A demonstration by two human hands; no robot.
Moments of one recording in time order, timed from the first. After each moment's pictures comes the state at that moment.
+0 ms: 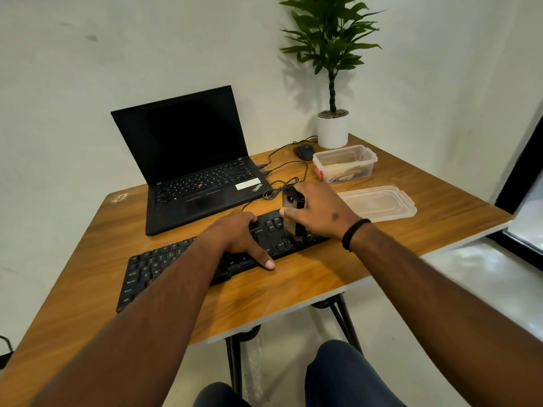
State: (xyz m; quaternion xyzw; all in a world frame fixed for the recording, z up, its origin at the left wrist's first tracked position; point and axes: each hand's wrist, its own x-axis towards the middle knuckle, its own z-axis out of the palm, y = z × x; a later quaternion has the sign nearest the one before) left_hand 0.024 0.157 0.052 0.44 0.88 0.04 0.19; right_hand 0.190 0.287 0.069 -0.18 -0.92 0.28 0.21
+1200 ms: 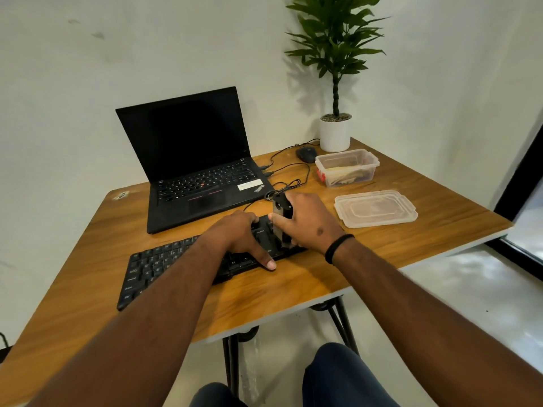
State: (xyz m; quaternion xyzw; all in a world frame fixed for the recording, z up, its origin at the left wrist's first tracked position) left_hand 0.024 0.157 0.052 0.44 0.87 0.07 0.19; right_hand 0.177 0.260 0.063 -0.20 -0.92 0.26 0.22
